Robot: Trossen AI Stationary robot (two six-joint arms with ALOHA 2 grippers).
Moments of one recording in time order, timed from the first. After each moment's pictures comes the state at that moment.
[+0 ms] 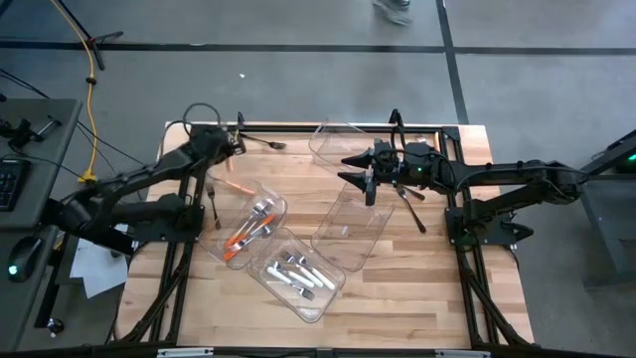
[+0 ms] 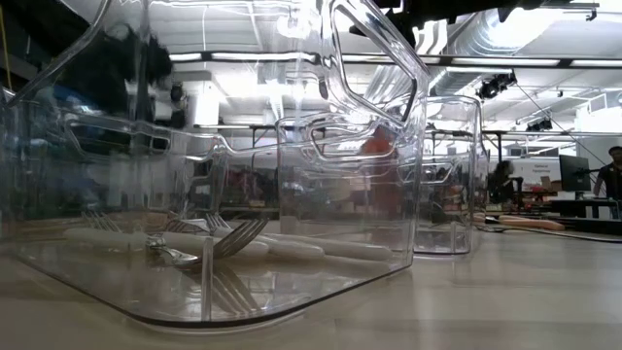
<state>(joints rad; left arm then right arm) 0.83 0.99 0.46 -0.27 -0.39 -0.82 -0.13 1.19 0.84 0.27 0.03 0.23</state>
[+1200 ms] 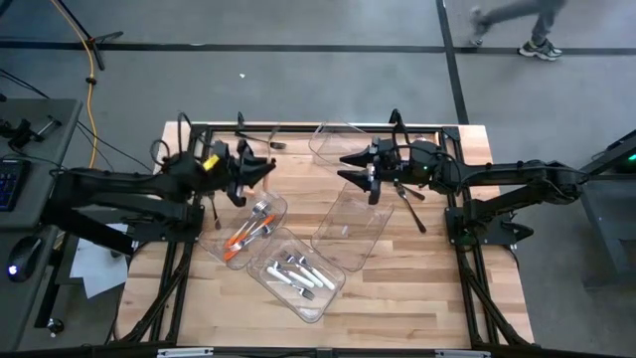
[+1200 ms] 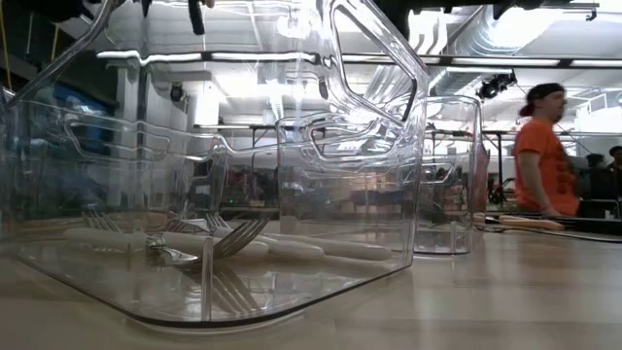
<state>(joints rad) 0.09 0.86 0.53 0.66 -0.07 -0.33 -0.13 1.19 0.84 0.40 -0.04 0.29</state>
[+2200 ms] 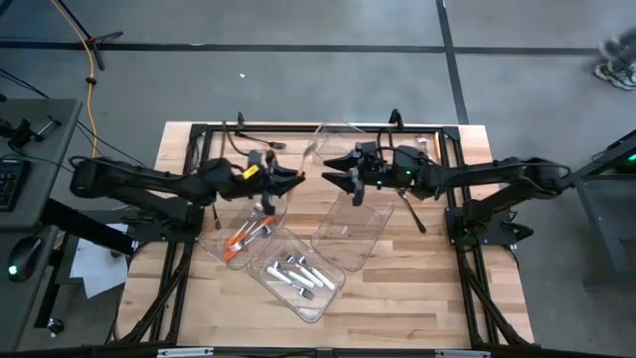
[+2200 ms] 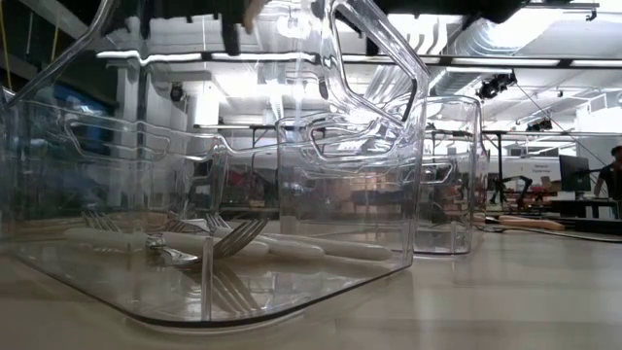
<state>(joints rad) 0.04 1.17 0.61 0.76 -0.08 -0.35 -0.10 1.37 0.88 0.59 -0.03 0.41</state>
